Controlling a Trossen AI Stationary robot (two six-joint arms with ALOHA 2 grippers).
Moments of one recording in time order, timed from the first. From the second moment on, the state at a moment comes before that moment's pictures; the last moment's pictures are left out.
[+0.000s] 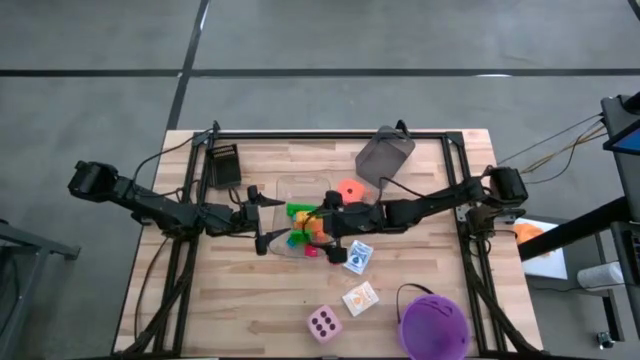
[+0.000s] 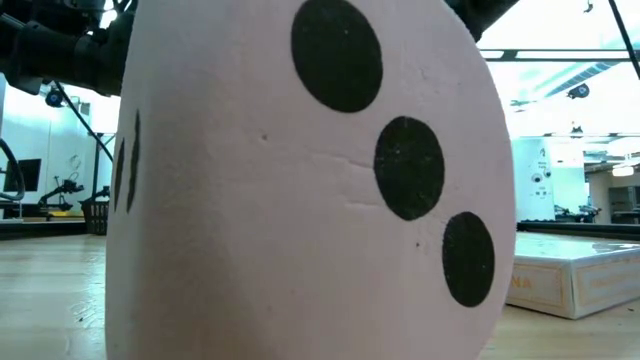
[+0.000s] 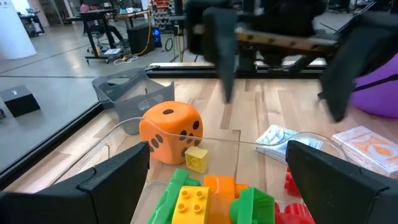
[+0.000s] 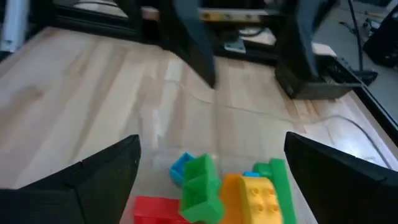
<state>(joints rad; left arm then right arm) -0.21 1.10 0.25 0.65 -0.42 0.00 0.14 1.74 1.06 0.25 0.14 -0.08</state>
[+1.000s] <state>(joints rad) -0.21 1.10 0.25 0.65 -0.42 -0.01 0.31 1.69 0.90 0.09 0.28 0.25</state>
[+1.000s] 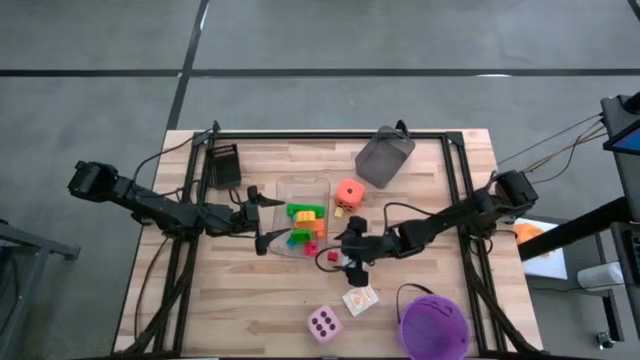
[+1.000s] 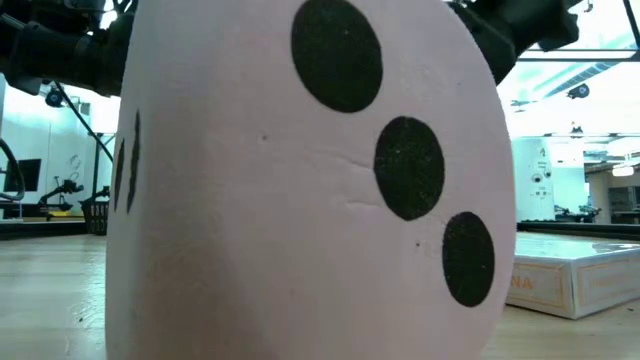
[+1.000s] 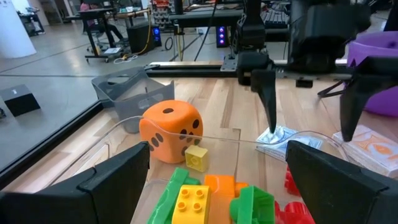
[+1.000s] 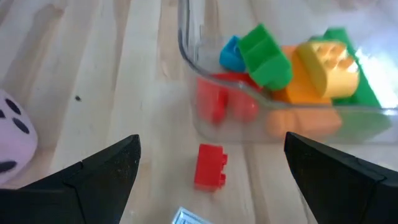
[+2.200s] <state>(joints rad) -0.21 1.10 0.25 0.64 -0.42 -0.01 0.25 1.88 1.01 -0.04 0.19 0.29</state>
